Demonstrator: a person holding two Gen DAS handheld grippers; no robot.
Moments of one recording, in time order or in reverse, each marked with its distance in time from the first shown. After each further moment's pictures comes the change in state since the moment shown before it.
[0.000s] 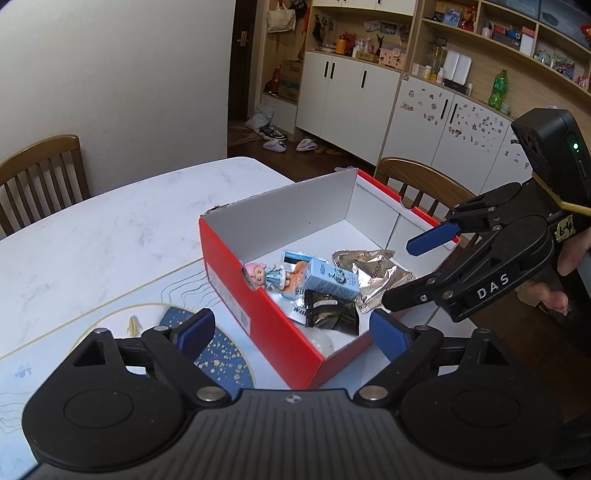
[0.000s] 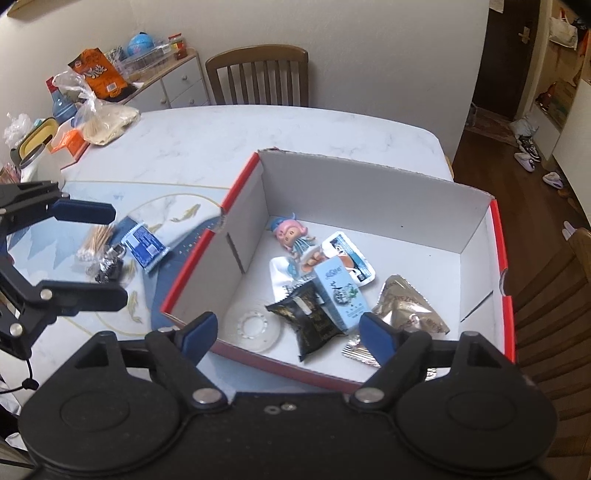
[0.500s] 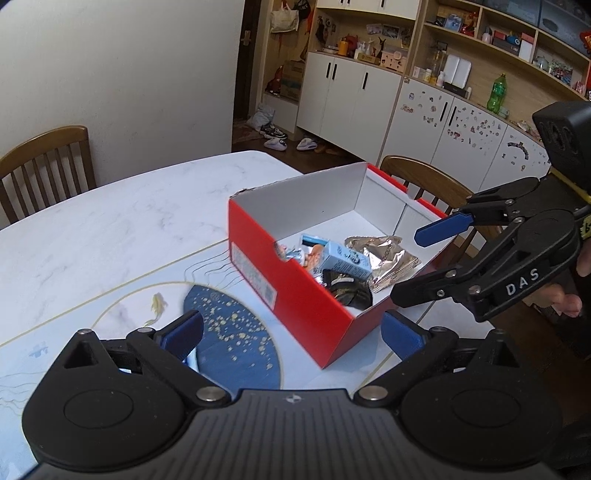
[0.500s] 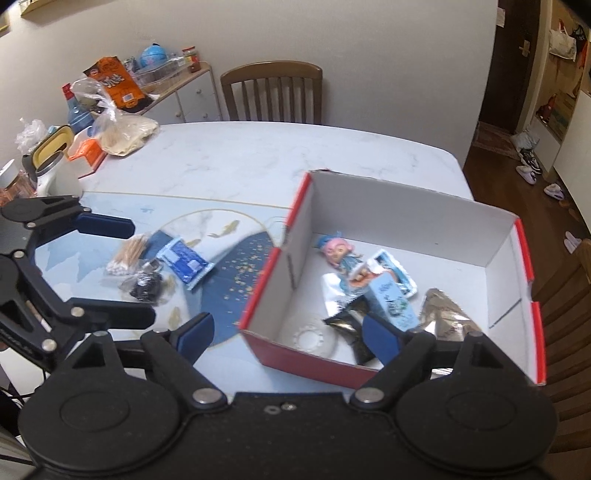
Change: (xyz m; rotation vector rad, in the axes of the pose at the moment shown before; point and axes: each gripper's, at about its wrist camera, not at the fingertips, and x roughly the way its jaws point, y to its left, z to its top) left arm -0.029 0.031 -0.024 -0.018 0.000 -0.013; right arm -0.010 0.062 0.002 -0.002 -0.054 0.000
